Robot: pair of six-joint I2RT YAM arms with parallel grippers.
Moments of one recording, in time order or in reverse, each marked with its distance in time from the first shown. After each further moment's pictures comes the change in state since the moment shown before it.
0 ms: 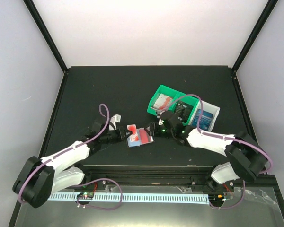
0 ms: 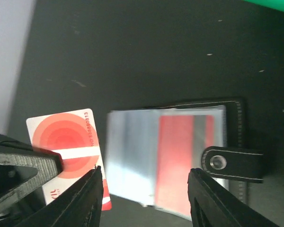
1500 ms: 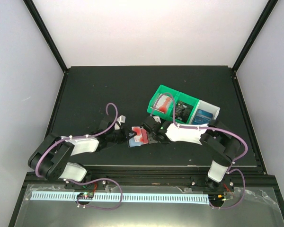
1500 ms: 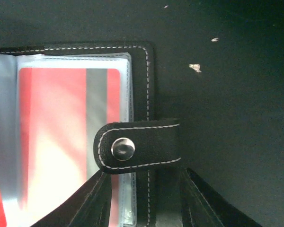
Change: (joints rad) left arm -0.008 0.349 0.008 0.263 0.051 -0.111; right arm 0.159 0.319 0.313 -0.557 0.454 -0.145
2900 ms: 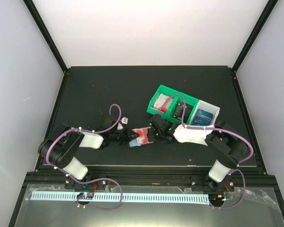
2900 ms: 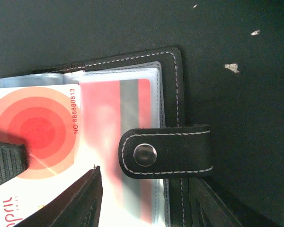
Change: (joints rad) left arm -0.001 0.169 0.032 0.079 0.069 -0.099; right arm -0.079 -0.069 -0.135 0.235 -0.224 0.063
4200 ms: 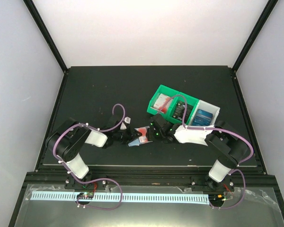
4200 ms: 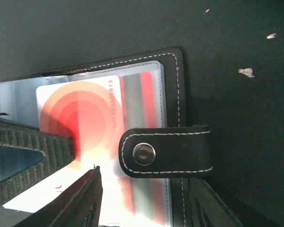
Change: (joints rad) left arm -0.032 0.101 0.024 0.089 -0.039 -0.050; right arm -0.008 -0.002 -0.027 0.072 -0.039 0.024
